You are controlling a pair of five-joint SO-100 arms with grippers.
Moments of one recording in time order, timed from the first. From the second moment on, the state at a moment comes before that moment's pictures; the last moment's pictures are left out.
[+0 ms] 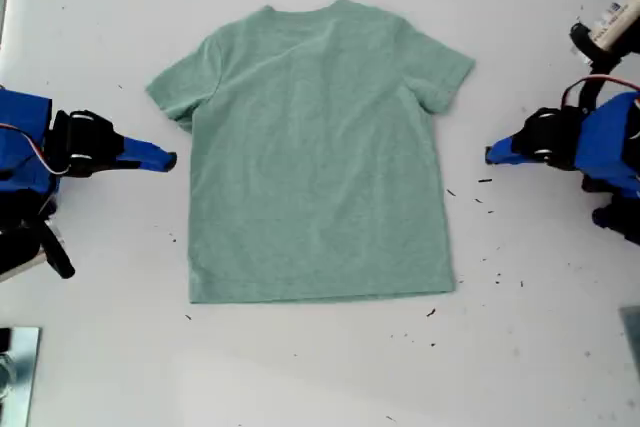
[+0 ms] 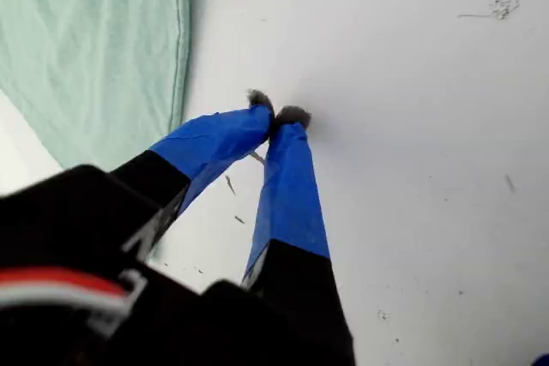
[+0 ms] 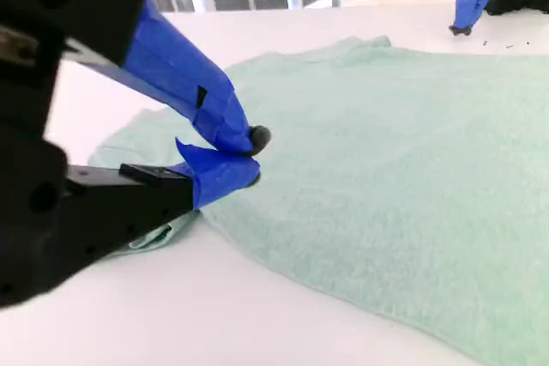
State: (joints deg) arm 0 -10.9 206.2 184.4 60.4 0.9; arm 1 22.4 200.1 174.9 78.4 -8.0
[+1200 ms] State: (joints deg) arm 0 -9.6 206.3 184.1 60.8 -4.0; arm 1 53.0 115.4 106.5 77.2 -68.1
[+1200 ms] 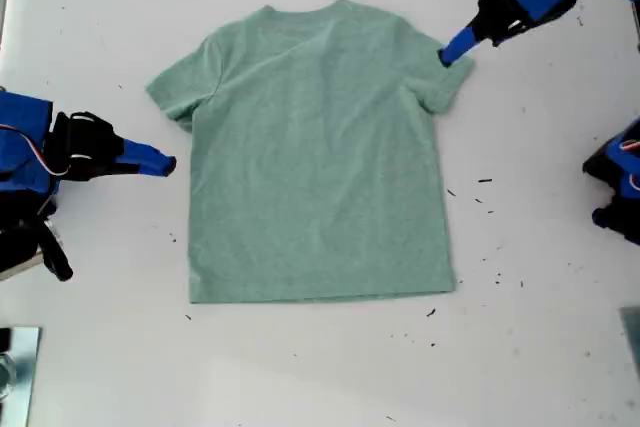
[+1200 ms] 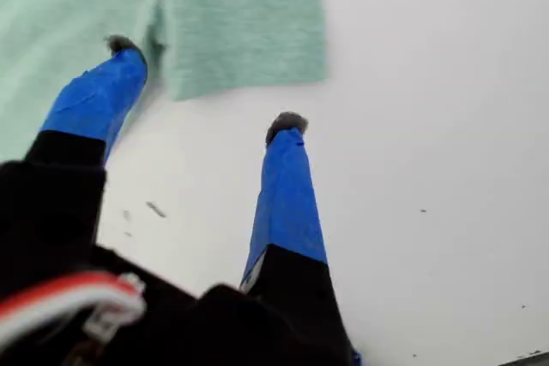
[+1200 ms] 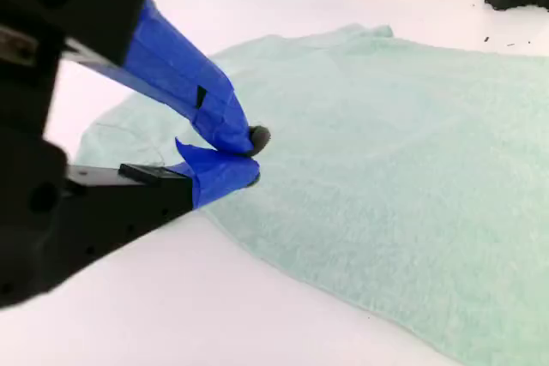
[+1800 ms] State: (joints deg) arm 0 -9.6 206.3 184.1 60.8 -4.0; arm 1 56.0 103.3 117.4 55.0 -72.2
